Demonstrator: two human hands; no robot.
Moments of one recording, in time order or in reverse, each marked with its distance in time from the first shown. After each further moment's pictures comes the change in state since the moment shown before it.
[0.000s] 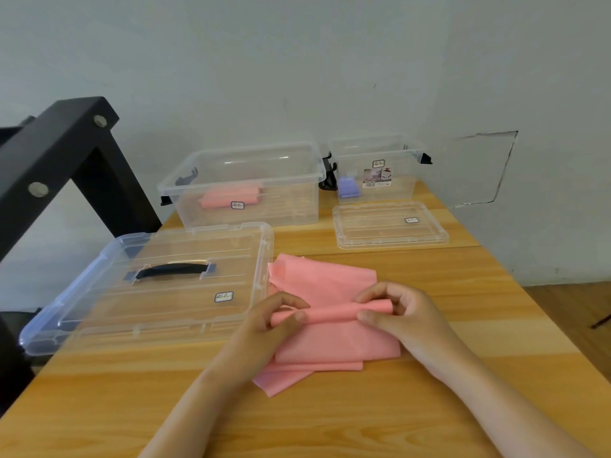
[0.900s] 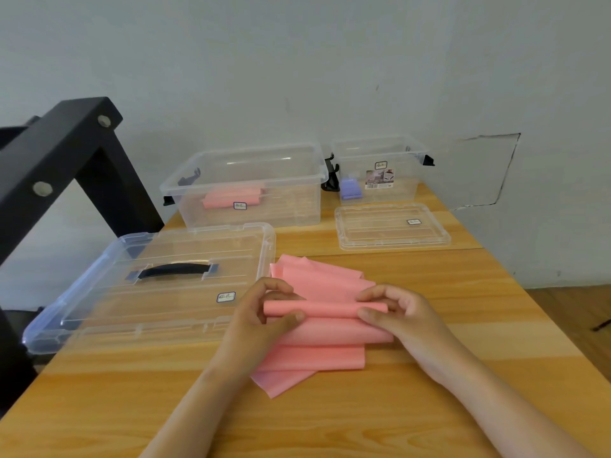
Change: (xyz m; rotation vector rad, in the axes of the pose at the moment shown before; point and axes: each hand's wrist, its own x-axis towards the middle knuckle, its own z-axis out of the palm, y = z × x) left_hand 0.003 0.004 0.002 -0.189 0.196 0.008; right_hand 0.001 0.003 0.004 0.111 -0.013 0.033
